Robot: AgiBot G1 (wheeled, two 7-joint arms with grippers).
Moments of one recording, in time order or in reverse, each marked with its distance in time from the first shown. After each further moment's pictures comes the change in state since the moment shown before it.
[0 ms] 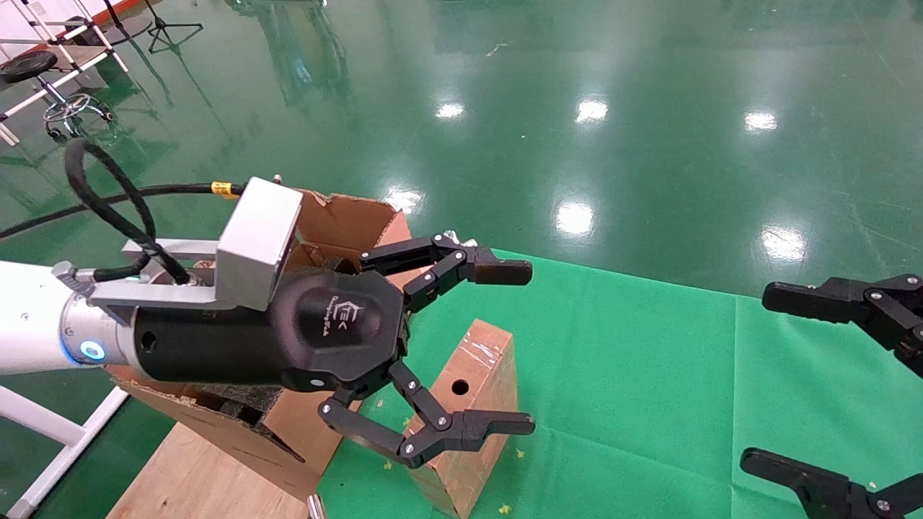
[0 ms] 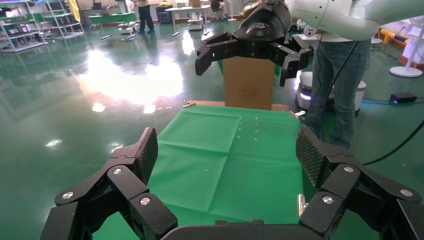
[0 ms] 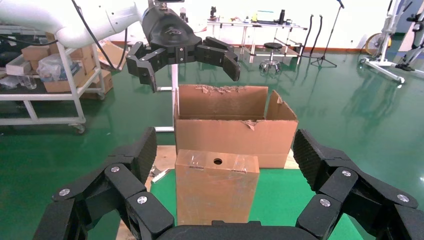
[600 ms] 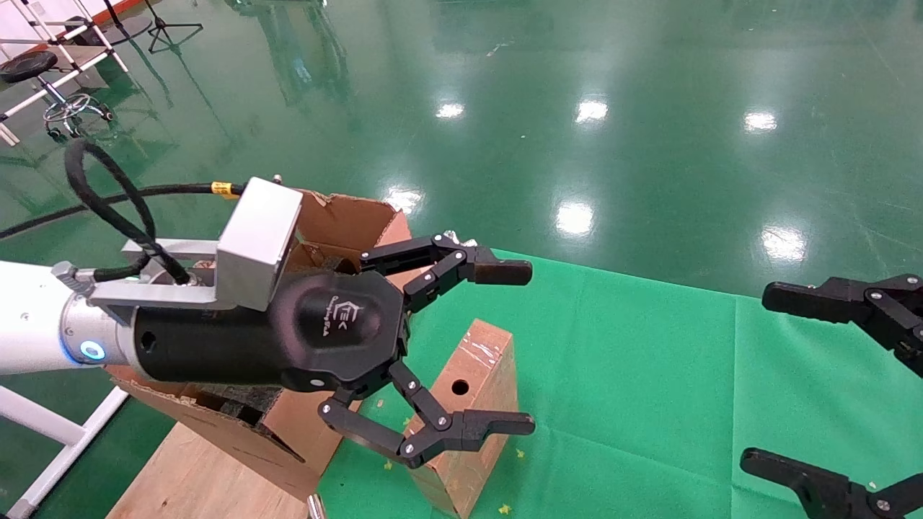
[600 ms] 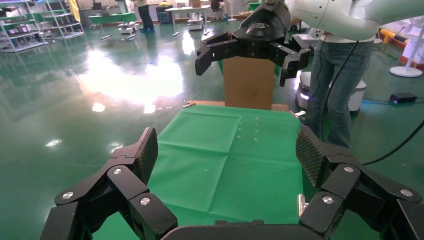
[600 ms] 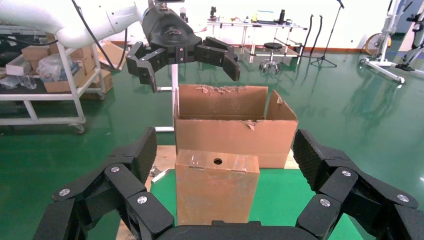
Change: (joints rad) left arm 0.000 0.000 0.000 0.000 0.000 0.000 0.000; right arm 0.000 0.000 0.000 0.000 0.000 0.000 0.000
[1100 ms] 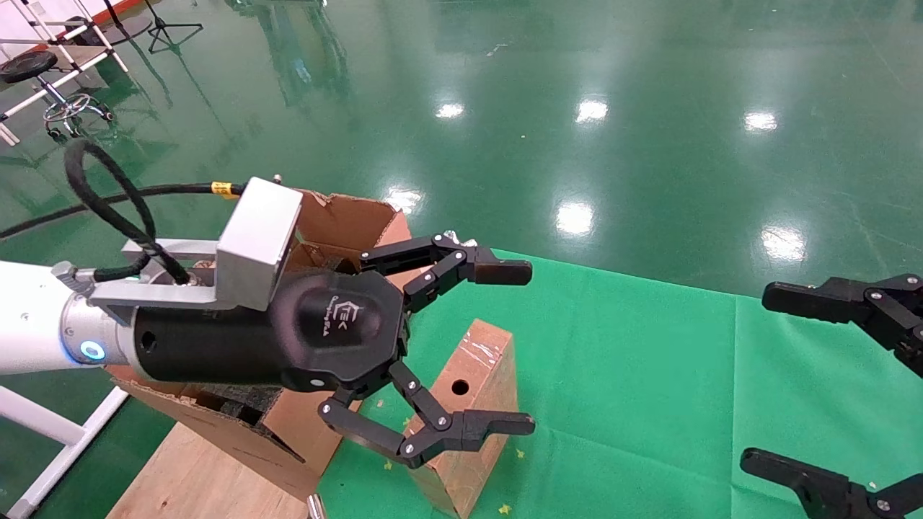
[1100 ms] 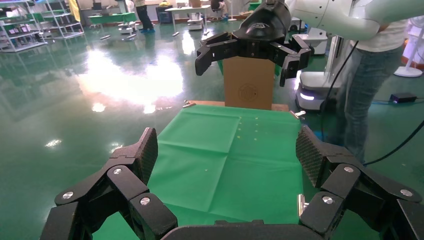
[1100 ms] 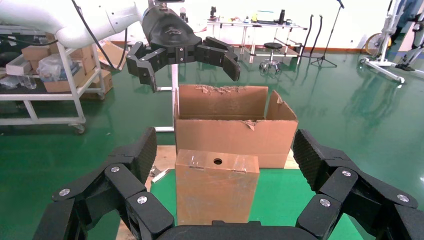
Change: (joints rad) left arm 0.000 0.000 0.000 0.000 0.000 0.000 0.000; right arm 0.000 0.000 0.000 0.000 0.000 0.000 0.000
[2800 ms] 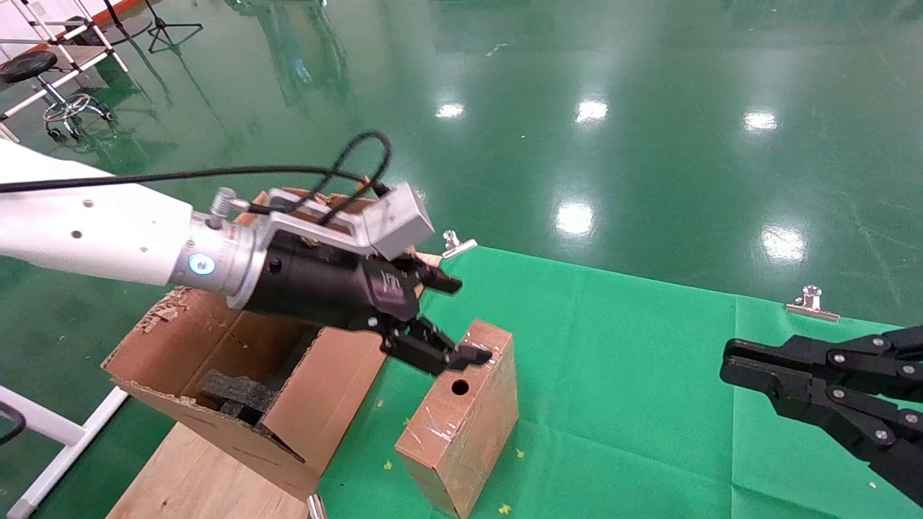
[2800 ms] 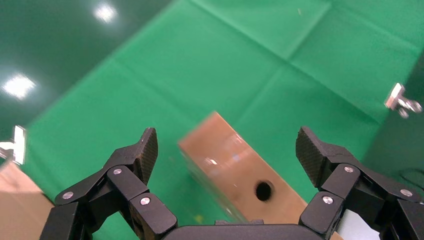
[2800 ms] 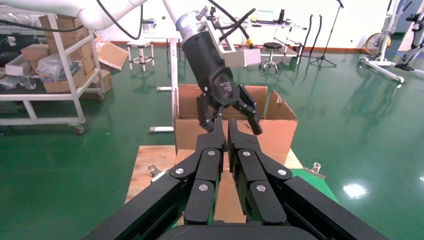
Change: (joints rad) left arm -0.415 0.065 0.319 -0.073 0.720 -0.045 -0.678; right arm 0.000 0.000 0.000 -0.001 0.000 0.000 0.000
